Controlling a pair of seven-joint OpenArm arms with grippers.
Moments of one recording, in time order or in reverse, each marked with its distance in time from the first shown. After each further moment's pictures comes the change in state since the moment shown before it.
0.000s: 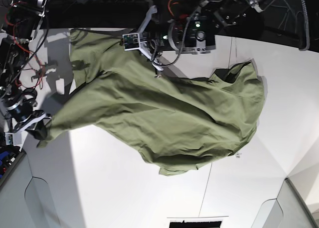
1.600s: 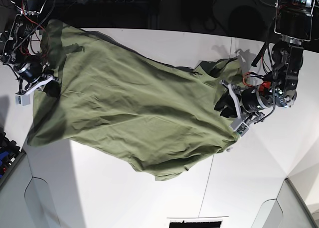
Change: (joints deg) left arm -7.6 -7.7 -39.3 -26.5 -19.6 0.4 3.4; right arm -12.7 -4.7 6.6 0.0 11.0 1.5 -11.5
